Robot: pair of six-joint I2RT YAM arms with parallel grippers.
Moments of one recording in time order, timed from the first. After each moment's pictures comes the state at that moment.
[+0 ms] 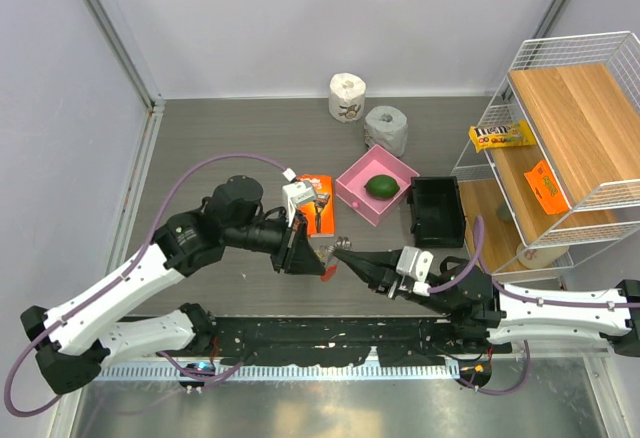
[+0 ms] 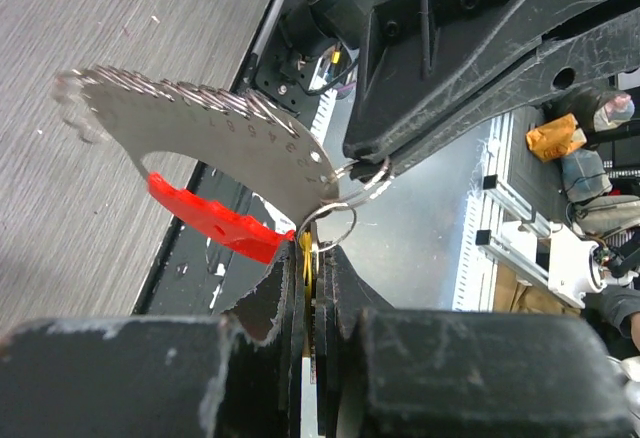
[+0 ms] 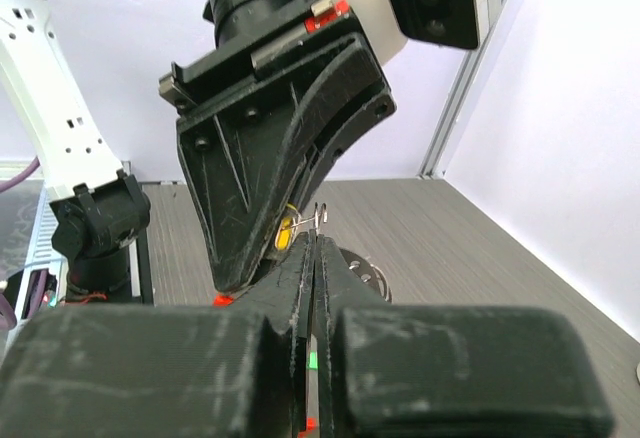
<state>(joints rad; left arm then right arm) -0.90 0.97 1.07 -0.61 0.62 -0.43 1.41 0.64 0.41 0.58 0.19 -0.29</state>
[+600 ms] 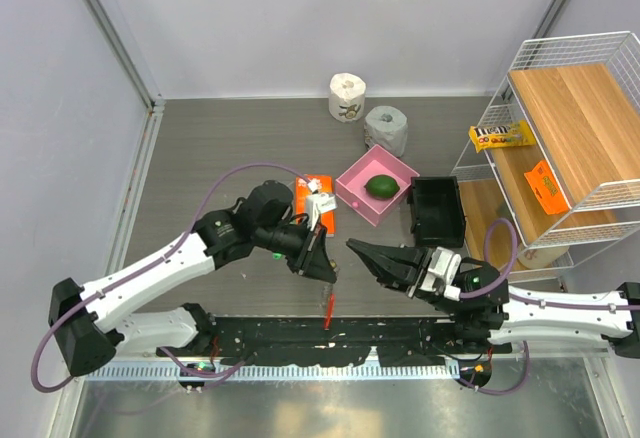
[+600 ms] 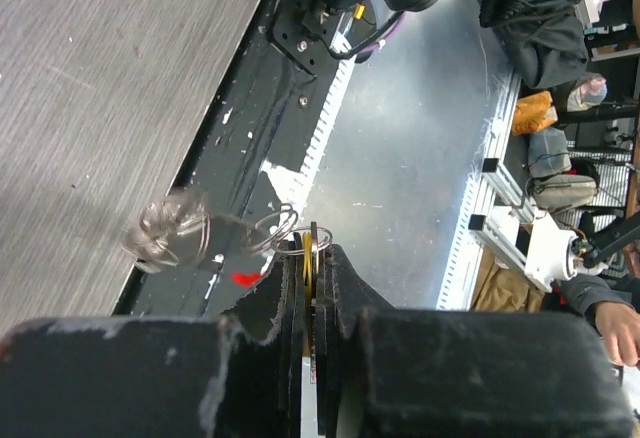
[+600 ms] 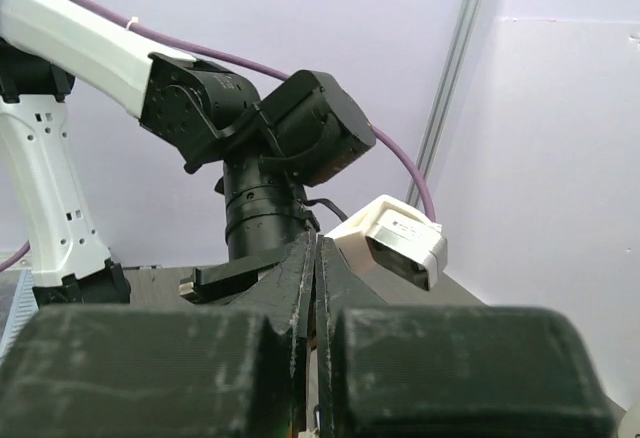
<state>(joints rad) -0.90 1.13 0.96 -0.49 0.67 -0.48 1.41 0.61 0.37 0.81 0.19 -0.34</state>
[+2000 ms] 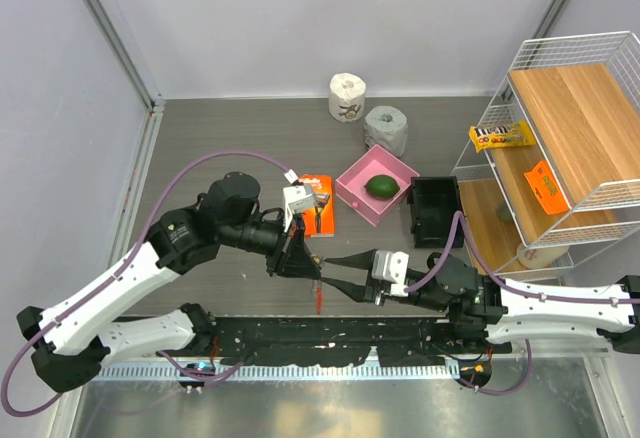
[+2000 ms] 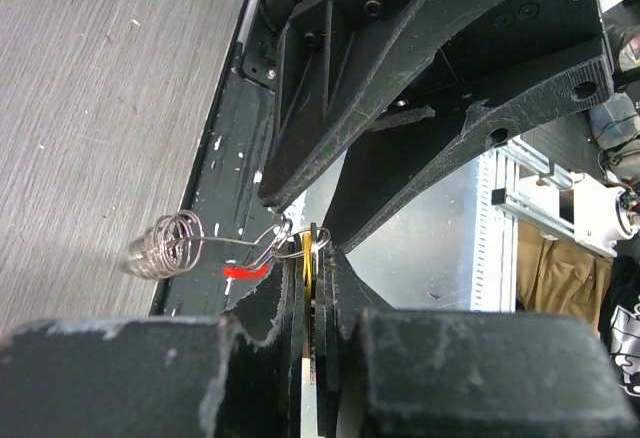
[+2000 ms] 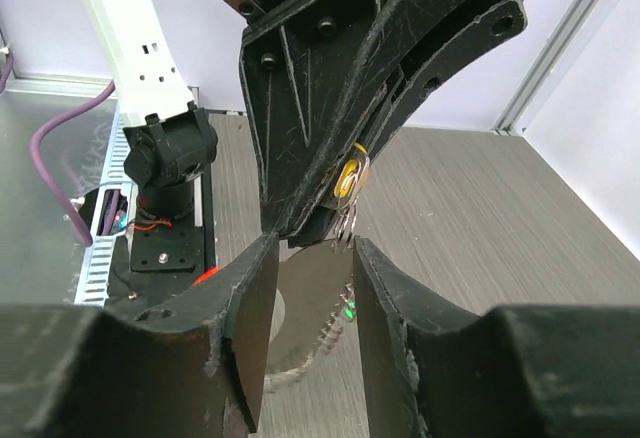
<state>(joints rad) -0.92 0.98 1.15 -0.69 0.68 -0.29 1.41 0.70 0.52 0.33 0.08 -0.24</state>
